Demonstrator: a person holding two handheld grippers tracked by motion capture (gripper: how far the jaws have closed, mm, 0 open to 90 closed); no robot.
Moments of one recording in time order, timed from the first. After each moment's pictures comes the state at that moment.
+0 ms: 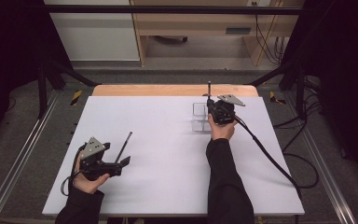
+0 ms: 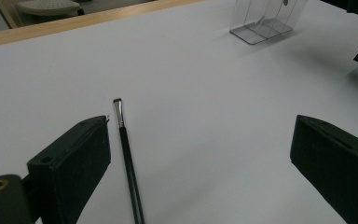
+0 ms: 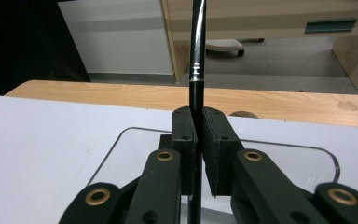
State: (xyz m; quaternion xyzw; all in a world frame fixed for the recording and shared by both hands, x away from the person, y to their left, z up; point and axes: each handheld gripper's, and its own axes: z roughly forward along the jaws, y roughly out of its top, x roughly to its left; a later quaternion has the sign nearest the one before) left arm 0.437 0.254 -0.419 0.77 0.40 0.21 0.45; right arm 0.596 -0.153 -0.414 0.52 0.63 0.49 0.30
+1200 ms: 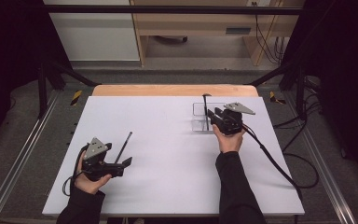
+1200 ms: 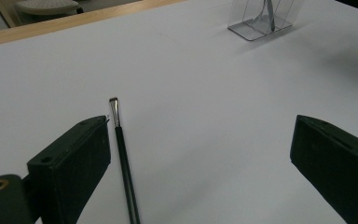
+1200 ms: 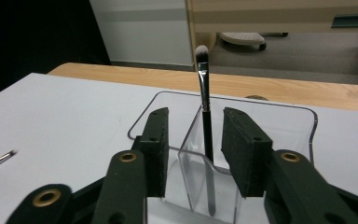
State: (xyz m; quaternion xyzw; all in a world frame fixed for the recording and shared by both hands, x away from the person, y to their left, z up) left arm 0.437 0.248 -0.420 0.77 0.40 0.22 0.45; right arm 0.550 -0.169 -0.403 0.50 0.66 0.50 0.27
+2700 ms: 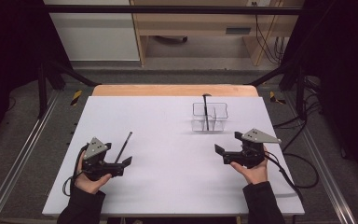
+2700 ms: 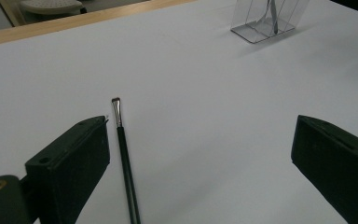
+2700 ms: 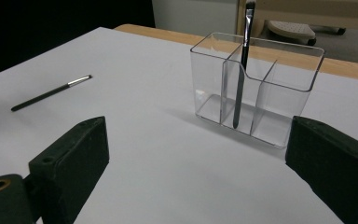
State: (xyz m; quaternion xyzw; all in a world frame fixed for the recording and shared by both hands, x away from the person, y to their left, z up) left arm 0.437 0.249 -0.420 0.76 0.41 0.22 0.45; right arm 0.454 -0.213 -0.404 0.41 0.73 0.51 0.22
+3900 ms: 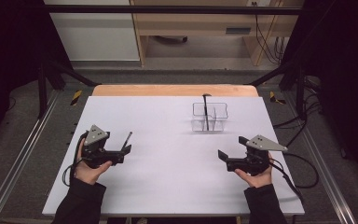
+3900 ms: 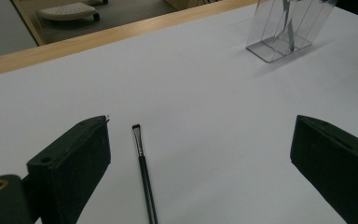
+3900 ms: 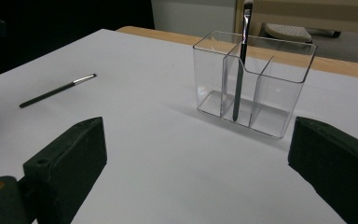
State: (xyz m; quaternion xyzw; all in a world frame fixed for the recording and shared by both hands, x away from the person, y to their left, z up) left arm 0.463 0.245 -0.392 0.76 0.42 0.23 0.43; right arm 0.434 -0.220 -0.403 0.41 0.72 0.51 0.22
